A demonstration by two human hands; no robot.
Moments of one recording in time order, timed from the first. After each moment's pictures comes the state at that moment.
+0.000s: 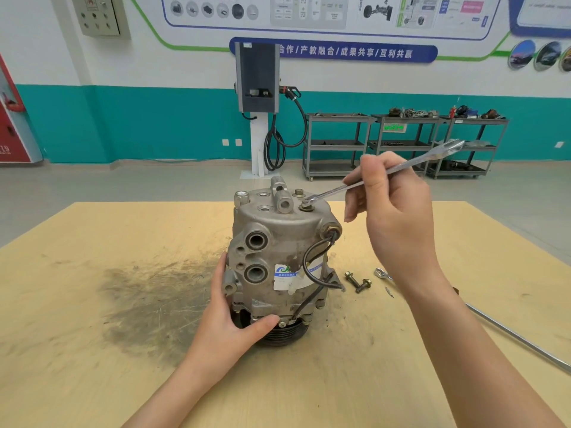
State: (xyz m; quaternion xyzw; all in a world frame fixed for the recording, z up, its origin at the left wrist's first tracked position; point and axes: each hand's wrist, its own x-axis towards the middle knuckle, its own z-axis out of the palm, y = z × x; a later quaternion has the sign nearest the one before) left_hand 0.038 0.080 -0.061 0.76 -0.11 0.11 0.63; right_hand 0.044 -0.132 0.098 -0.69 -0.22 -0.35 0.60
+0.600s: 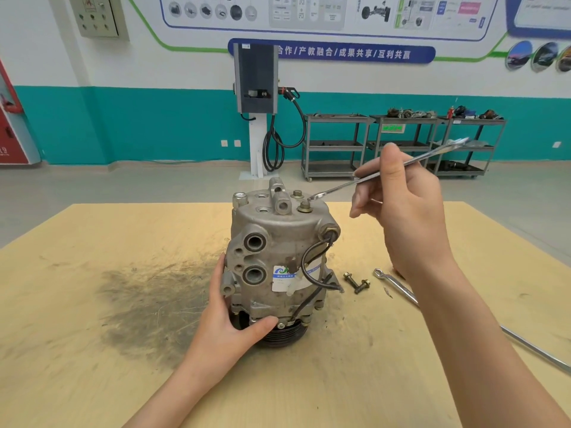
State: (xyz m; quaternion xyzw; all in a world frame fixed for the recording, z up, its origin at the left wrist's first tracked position) left_hand 0.036 0.078 -0.060 0.76 -0.11 0.12 0.63; right_hand 0.046 -0.143 0.105 -0.64 -0.17 -0.28 0.70
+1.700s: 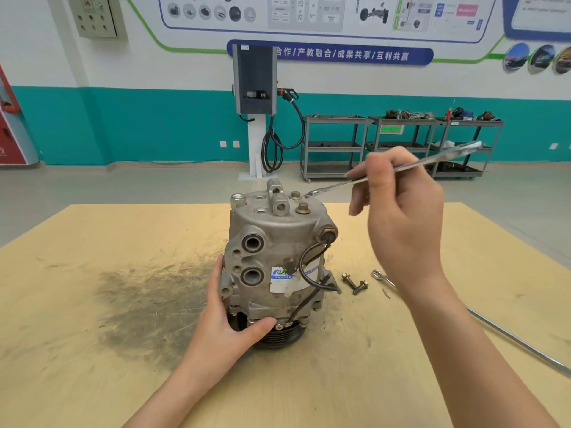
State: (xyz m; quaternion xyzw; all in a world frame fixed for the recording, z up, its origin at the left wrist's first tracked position) left_hand 0.037 0.079 -0.061 0.76 -0.10 0.11 0.63; right_hand 0.039 -0.134 0.102 -0.68 -0.23 -0.44 0.54
